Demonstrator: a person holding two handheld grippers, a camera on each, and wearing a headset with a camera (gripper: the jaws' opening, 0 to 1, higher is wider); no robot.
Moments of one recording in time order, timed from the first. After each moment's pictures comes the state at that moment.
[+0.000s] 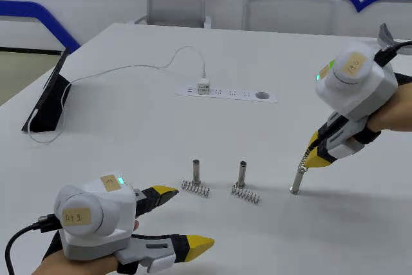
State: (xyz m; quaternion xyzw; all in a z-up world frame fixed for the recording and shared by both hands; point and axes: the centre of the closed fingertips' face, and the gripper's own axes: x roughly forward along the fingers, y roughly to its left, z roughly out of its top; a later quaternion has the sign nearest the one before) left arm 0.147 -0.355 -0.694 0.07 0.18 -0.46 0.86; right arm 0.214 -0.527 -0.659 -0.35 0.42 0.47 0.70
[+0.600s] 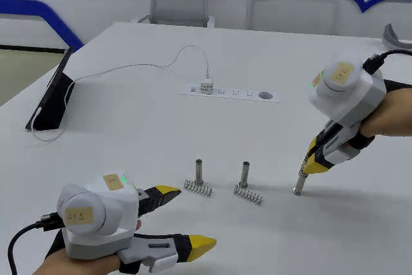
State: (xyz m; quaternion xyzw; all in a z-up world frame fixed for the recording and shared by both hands) left arm 0.145 -0.357 -0.693 0.07 0.18 -0.47 0.86; right arm 0.215 -0.524 -0.678 -0.35 0.44 0.47 0.68
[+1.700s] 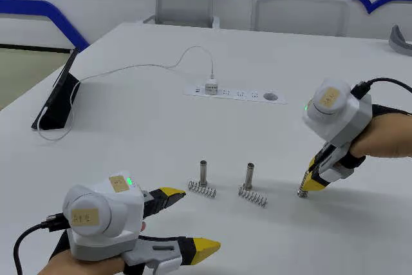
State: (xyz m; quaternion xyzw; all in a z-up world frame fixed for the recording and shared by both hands) left arm 0.144 -0.356 -0.693 0.07 0.18 -0.47 0.86; right arm 0.217 -0.528 -0.716 -0.32 0.48 0.45 0.68
